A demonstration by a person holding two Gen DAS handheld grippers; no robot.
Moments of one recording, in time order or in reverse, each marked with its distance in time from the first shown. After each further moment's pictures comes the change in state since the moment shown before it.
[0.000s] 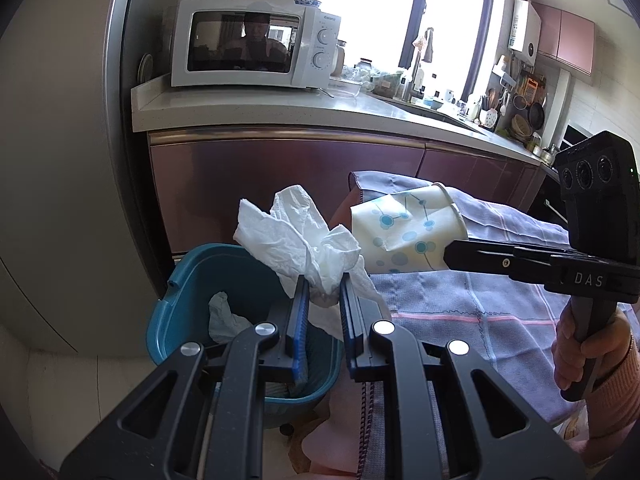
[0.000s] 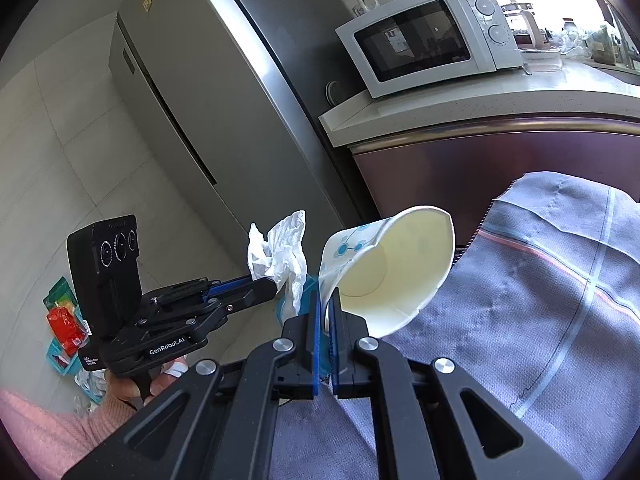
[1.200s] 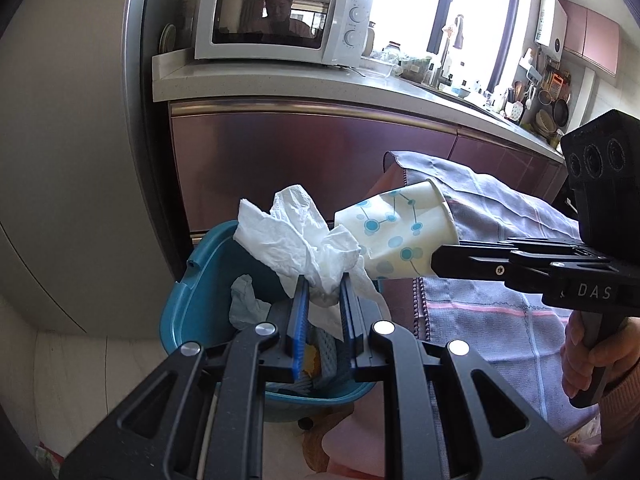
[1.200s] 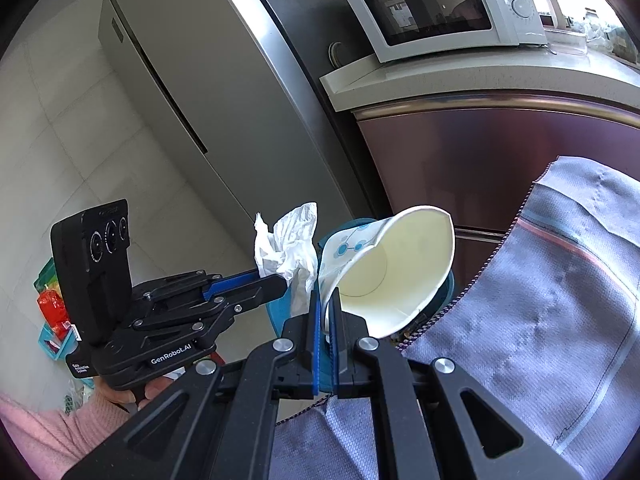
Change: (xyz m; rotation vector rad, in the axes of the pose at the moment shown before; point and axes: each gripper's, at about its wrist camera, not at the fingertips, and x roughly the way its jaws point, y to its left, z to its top) left arm 0.035 0.016 -0.007 -0.043 0.068 0.070; right arm 0.062 0.010 0.004 -0.015 0.114 -0.021
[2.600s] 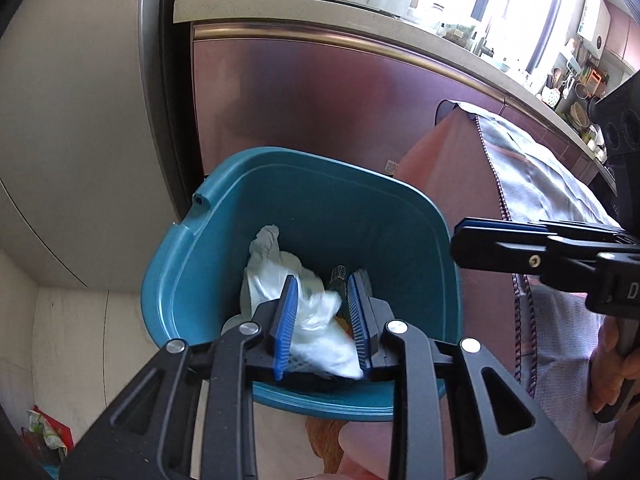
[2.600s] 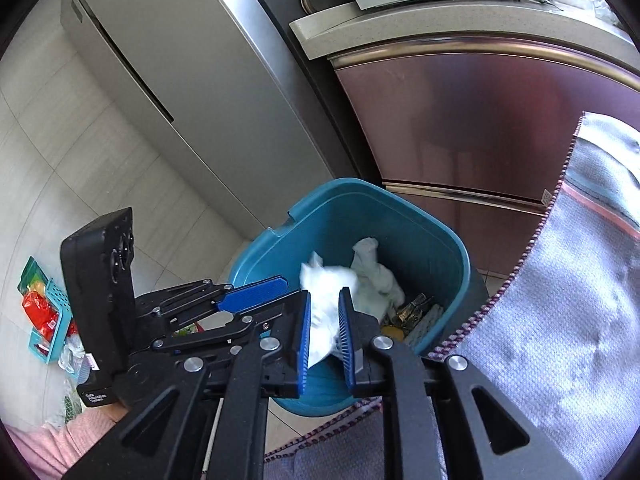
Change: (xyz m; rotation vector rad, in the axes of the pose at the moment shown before) left arm 0.103 0.019 -0.023 -0.091 0.155 0.063; right arm 0.073 -0.012 0.007 0.049 0.141 -0.061
